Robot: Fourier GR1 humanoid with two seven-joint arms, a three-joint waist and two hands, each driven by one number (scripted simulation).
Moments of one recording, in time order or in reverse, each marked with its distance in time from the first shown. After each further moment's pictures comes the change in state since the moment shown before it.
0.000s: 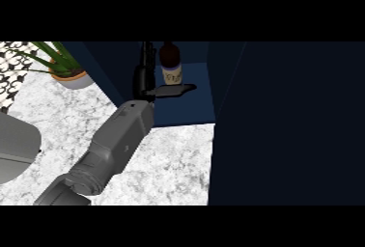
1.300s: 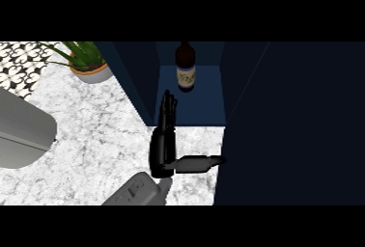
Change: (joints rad) left arm 0.665 0.033 -0.653 -1.039 0.121 0.461 0.166; right arm 0.026 -0.026 -0.043 -0.033 0.025 -0.032 0.017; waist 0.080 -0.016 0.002
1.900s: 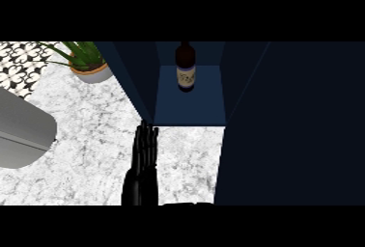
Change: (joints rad) left arm 0.306 0.131 -0.116 -0.461 -0.150 0.133 0.104; right arm 0.056 -0.007 0.006 -0.004 -0.001 0.029 -0.036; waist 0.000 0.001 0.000
